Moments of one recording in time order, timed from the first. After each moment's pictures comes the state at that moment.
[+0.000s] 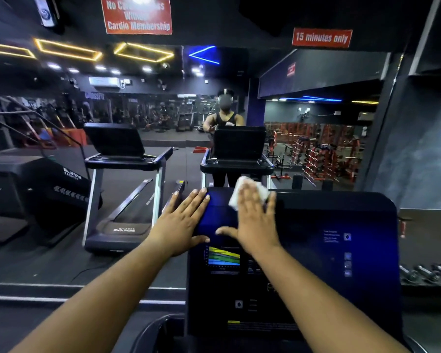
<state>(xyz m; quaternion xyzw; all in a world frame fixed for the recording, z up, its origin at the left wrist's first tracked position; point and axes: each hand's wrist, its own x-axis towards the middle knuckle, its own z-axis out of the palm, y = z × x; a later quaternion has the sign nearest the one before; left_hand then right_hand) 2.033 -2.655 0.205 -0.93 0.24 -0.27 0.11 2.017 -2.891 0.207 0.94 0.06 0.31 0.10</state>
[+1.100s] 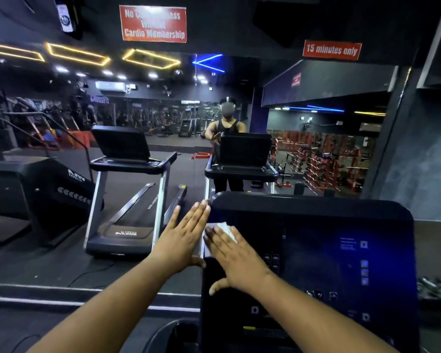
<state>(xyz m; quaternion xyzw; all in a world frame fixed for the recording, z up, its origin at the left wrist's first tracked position) 2.012 -2.618 0.178 -0.93 0.24 -0.25 0.09 2.004 -2.840 0.145 0.91 0.31 0.21 0.19</state>
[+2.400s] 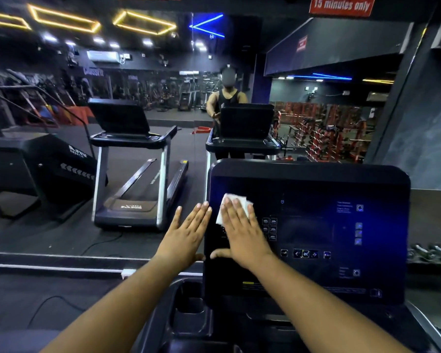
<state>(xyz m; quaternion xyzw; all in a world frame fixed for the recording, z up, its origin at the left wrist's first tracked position) 1.963 -2.630 0.115 -0.95 0.21 -0.20 0.13 1.971 -2.841 0.121 0.96 0.20 0.17 0.12</state>
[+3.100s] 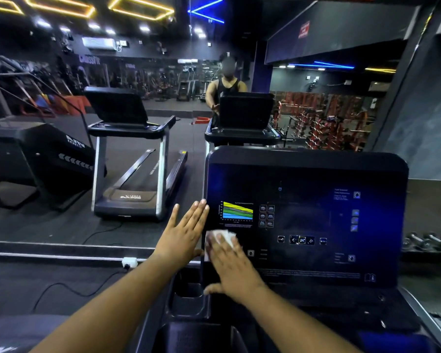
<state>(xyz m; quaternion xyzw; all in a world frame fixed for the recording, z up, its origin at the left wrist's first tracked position) 1.953 -2.629 0.086 -0.95 0.21 -0.20 0.11 1.922 -2.833 0.022 0.96 0.25 0.09 0.11</state>
